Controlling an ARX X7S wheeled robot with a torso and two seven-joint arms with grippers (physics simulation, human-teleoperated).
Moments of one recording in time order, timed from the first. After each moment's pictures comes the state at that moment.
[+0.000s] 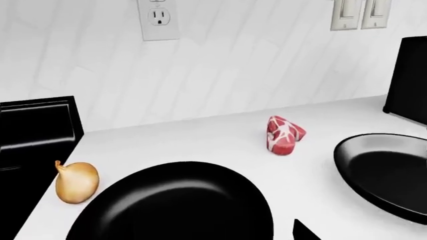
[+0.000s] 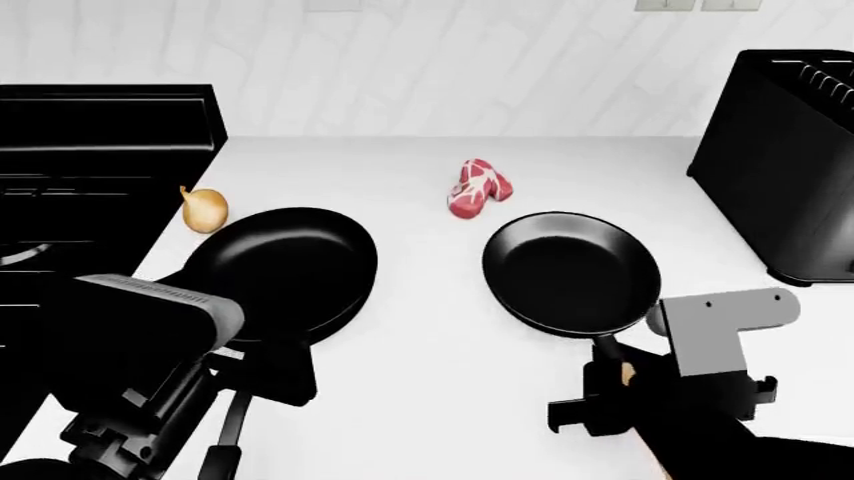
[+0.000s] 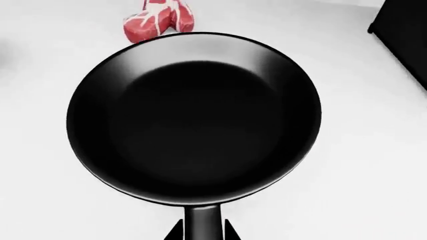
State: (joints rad) left arm -0.35 -0.58 -0.14 0.92 -1.23 -1.12 -0.59; right arm 0.42 0.60 0.04 -0.65 1.58 1.30 1.04
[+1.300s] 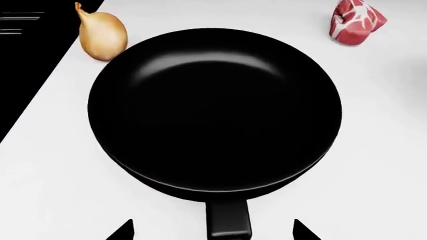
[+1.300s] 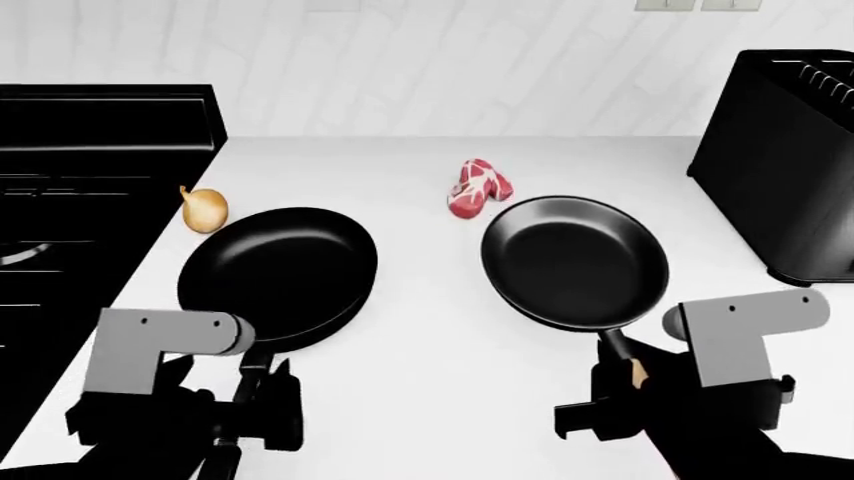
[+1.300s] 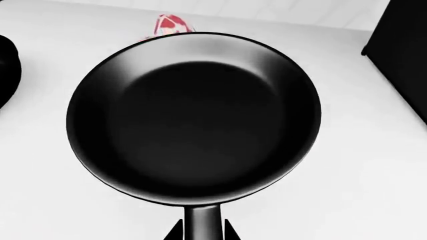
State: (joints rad) left arm -0.36 -0.66 -0.04 0.71 -1.75 -1.17 -1.16; right arm 0.39 0.66 0.06 -0.73 1.63 1.24 1.04
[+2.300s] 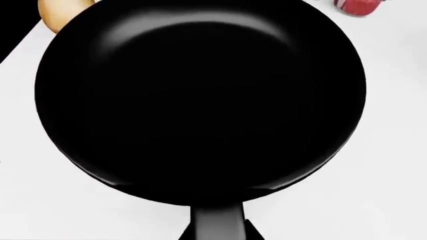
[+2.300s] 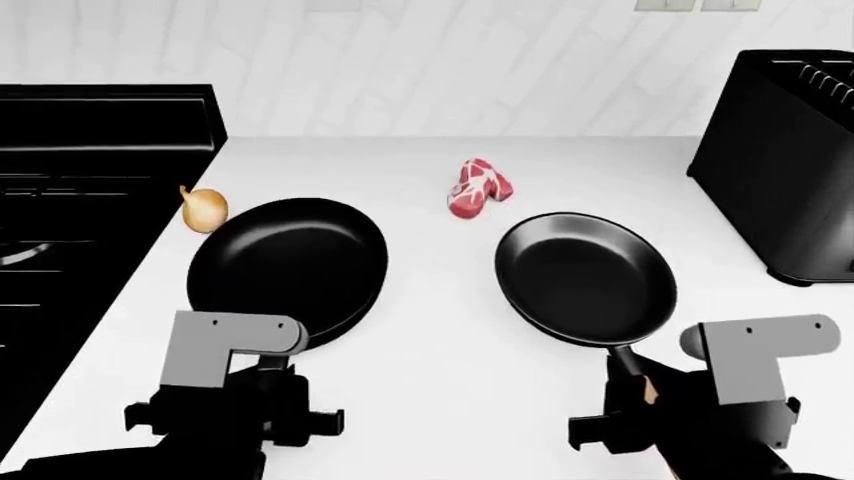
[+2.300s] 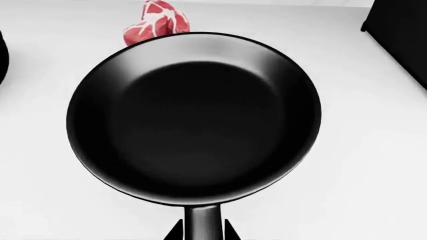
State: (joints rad) left arm -0.40 -0.57 0.16 0.63 -1.57 -1.14 -1.16; right arm 0.24 0.68 0.12 -0.73 1.46 1.15 0.83
